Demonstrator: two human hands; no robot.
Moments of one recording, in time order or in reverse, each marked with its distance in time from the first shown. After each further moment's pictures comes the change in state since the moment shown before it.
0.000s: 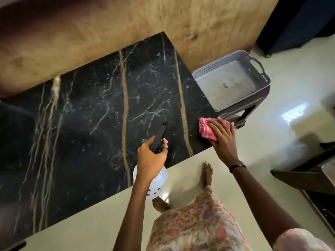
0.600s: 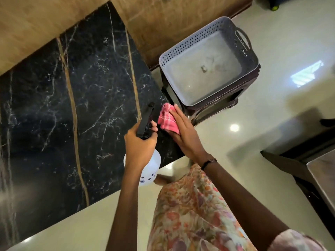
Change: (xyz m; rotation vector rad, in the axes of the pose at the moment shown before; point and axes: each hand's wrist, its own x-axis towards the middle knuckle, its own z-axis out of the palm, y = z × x) left_hand 0.083 0.073 0.146 0.050 0.049 -0.108; right_hand 0.072 0.050 0.004 0.559 -0.230 0.079
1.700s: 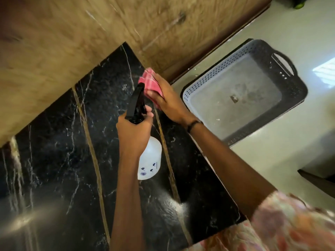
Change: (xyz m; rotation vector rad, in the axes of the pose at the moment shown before) left_hand 0.203 0.088 -0.038 0.000 0.048 -0.026; right_hand 0.301 -0.029 0.025 0.316 -0.043 0.088
